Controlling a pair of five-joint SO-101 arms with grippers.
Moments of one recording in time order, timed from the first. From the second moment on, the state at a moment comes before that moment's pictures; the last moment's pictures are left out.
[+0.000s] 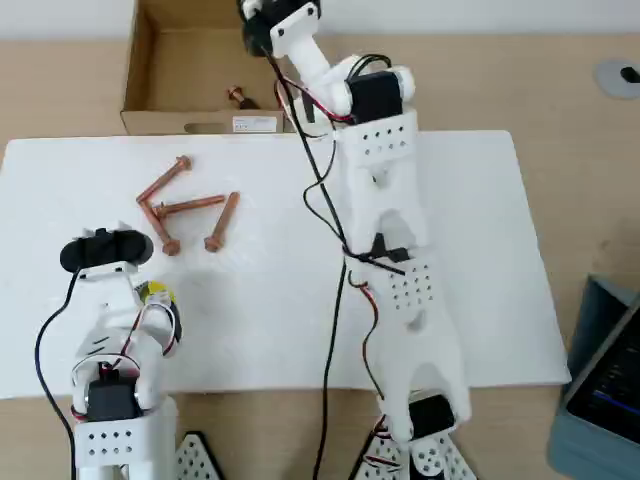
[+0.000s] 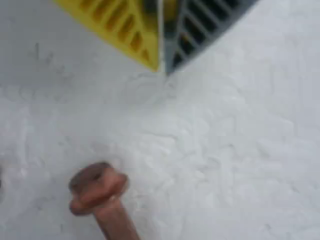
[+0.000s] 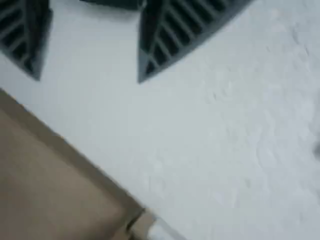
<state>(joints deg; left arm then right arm) -8.8 -103.9 95.7 57.6 -3.8 -20.8 52.1 -89.7 101.2 13.9</state>
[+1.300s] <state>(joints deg) -8.8 -103.9 95.7 57.6 -3.8 -13.0 24.4 -14.6 86.0 21.3</state>
